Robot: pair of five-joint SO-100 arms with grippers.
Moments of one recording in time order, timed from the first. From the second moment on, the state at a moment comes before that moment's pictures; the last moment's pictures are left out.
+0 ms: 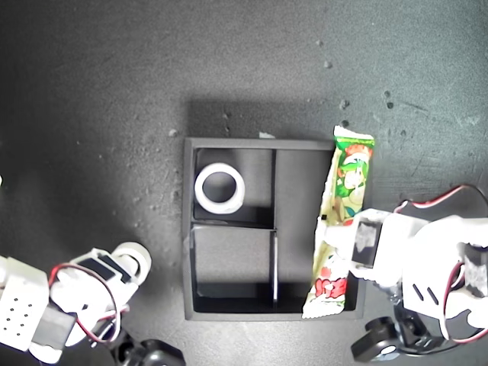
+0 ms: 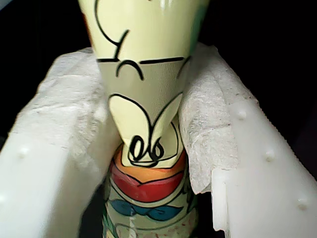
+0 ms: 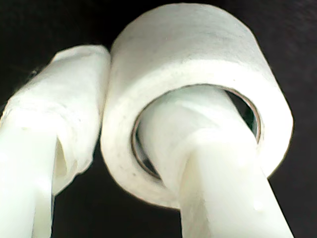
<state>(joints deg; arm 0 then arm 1) 28.1 88.9 97.9 67.7 -80.7 -9.8 64.9 56.6 69.4 25.7</state>
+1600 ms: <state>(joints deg) 5.5 117.9 79.6 98.9 -67.6 -1.3 144.3 83.1 88.6 80.1</state>
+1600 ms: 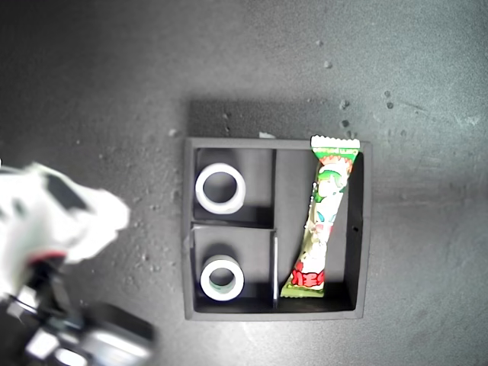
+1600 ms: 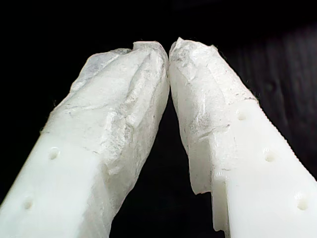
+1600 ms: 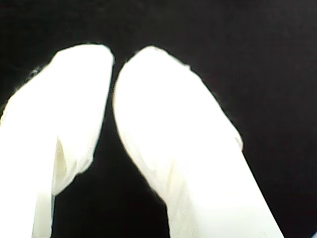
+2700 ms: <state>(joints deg) 12.7 191.2 176.6 70.4 -76.3 -5.4 191.5 178.3 70.4 79.7</state>
